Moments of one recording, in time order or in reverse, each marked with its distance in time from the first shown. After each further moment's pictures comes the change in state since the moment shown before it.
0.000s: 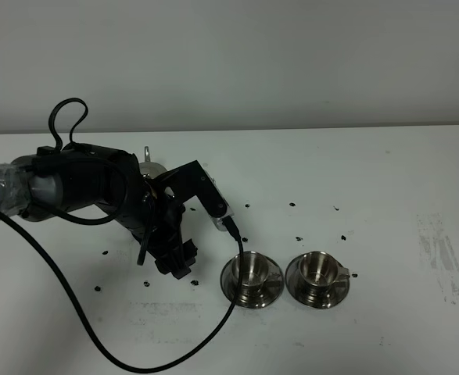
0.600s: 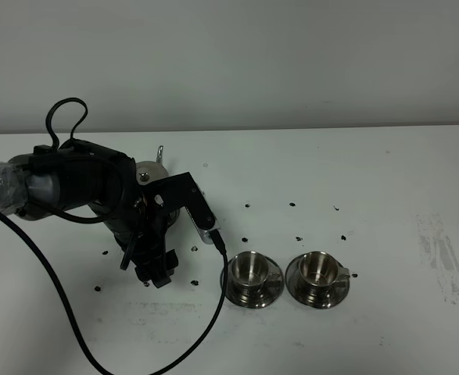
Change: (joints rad) left arm 0.012 0.000 0.000 0.133 0.092 -0.044; right arm 0.000 0.000 0.000 0.000 0.000 0.000
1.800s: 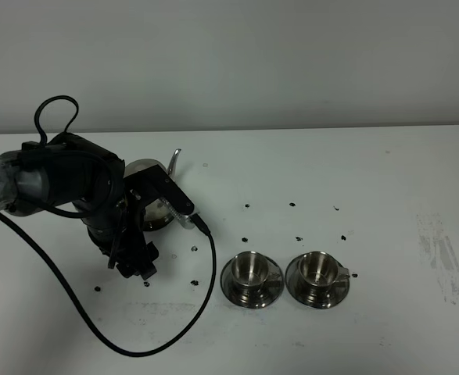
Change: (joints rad) left arm 0.038 -0.007 0.000 0.171 0.072 -0.327; right arm 0.000 0.000 0.000 0.000 0.000 0.000
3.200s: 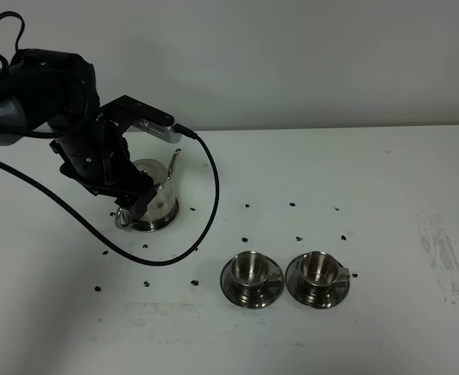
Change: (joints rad) left arm 0.109 0.094 -0.437 -0.196 0.385 -0.061; right arm 0.000 0.000 0.000 0.001 0.000 0.000
